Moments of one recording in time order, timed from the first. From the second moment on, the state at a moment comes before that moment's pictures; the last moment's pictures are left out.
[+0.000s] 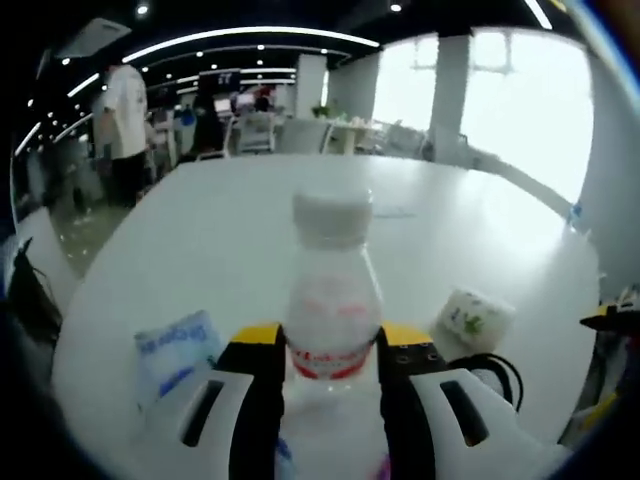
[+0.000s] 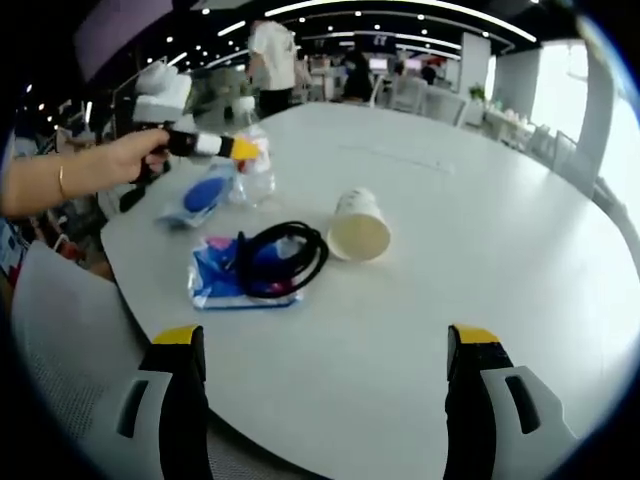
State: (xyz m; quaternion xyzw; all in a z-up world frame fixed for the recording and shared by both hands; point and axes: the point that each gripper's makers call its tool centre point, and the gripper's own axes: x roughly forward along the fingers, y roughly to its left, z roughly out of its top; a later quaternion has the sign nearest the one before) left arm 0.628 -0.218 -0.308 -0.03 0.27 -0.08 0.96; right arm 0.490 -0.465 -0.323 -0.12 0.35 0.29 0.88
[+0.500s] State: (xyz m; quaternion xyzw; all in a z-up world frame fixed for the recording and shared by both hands) left arm 0.624 -0.214 -0.308 -0.06 0.23 -0.02 0.97; right arm 0.491 -0.456 -0.311 -0.11 0.32 0.31 0.89
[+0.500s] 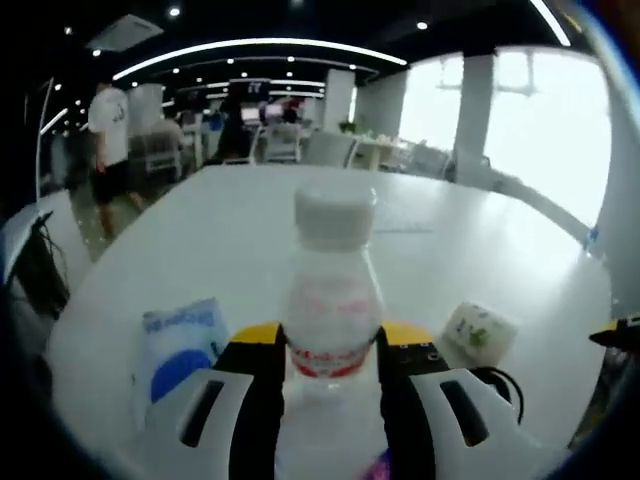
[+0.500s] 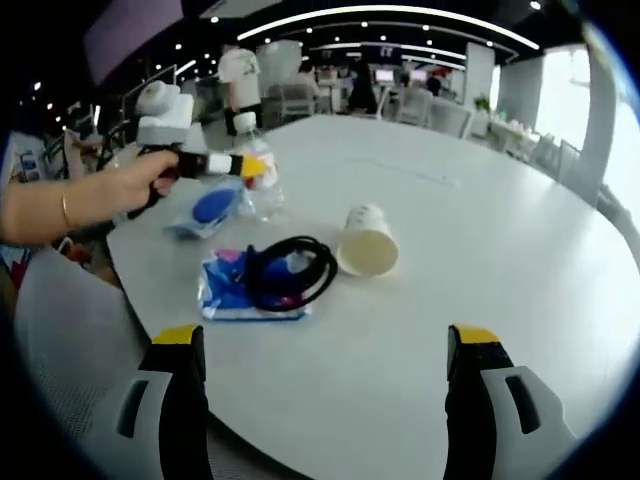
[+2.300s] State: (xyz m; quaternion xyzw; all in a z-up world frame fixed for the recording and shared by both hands) left arm 0.639 -0.222 -0.308 0.02 0.18 -0.03 0.98; right arm 0.486 -0.453 -0.315 -0.12 0.33 0.32 0.88
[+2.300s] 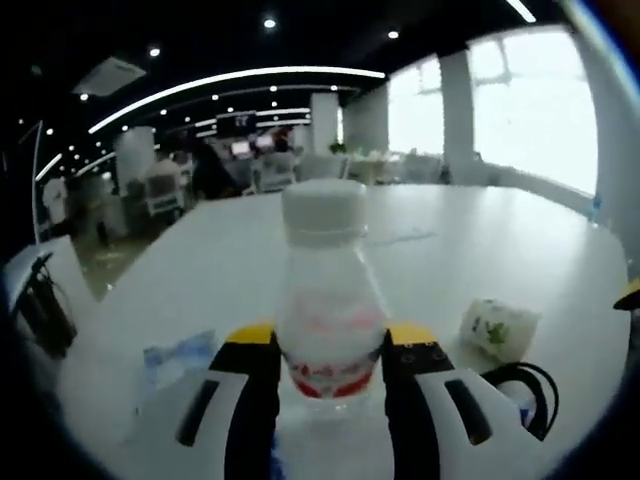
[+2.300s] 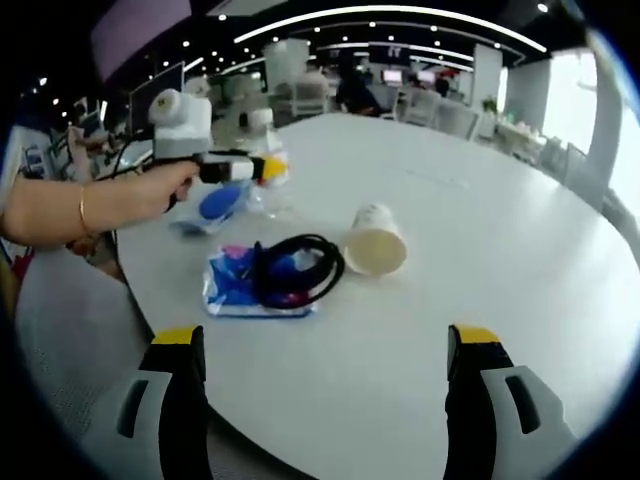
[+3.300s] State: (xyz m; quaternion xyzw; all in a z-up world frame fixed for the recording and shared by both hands) left arm 0.686 -0.154 -0.259 0.00 0.18 0.01 0.98; right arm 0.487 -0.458 -0.320 -0.13 0.34 0.31 0.88
